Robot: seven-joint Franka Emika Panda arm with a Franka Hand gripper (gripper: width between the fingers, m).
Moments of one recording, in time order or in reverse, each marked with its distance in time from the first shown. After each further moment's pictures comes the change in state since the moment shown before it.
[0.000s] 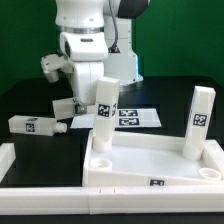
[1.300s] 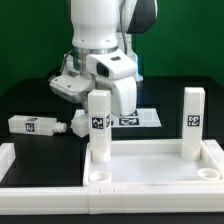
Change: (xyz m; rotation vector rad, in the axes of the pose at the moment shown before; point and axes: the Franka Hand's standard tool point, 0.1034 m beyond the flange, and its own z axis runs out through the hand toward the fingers) arm 0.035 0.002 0.041 -0.007 0.023 -0.490
